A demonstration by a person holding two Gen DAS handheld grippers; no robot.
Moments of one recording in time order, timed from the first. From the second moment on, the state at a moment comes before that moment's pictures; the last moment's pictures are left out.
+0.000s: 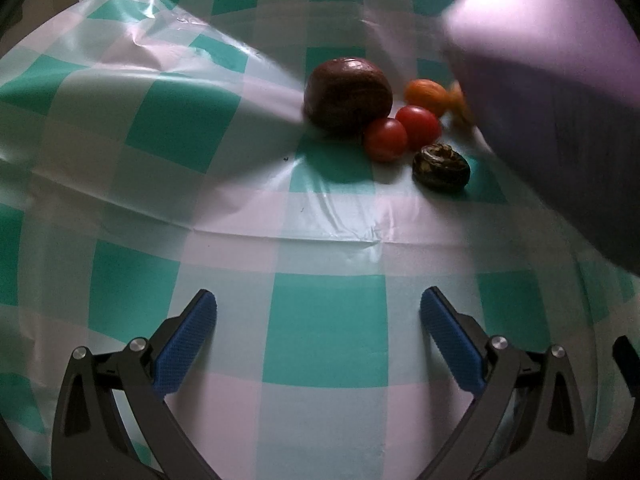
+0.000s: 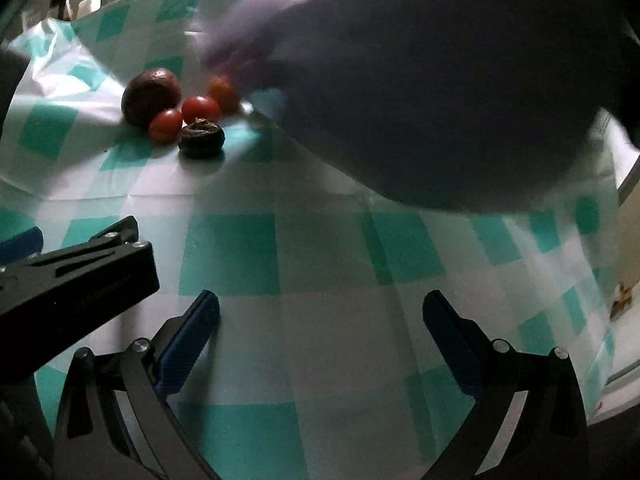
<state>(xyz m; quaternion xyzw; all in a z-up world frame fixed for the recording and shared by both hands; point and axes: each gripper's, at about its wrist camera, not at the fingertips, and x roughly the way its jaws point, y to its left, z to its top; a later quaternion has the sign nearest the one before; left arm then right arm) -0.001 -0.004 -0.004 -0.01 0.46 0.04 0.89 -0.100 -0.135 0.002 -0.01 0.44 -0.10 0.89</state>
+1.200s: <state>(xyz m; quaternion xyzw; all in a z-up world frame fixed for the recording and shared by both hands) 0.008 0.023 0.004 -0.07 0.45 0.11 0.88 -0.028 -0.146 0.002 0.00 0.46 0.03 0.89</state>
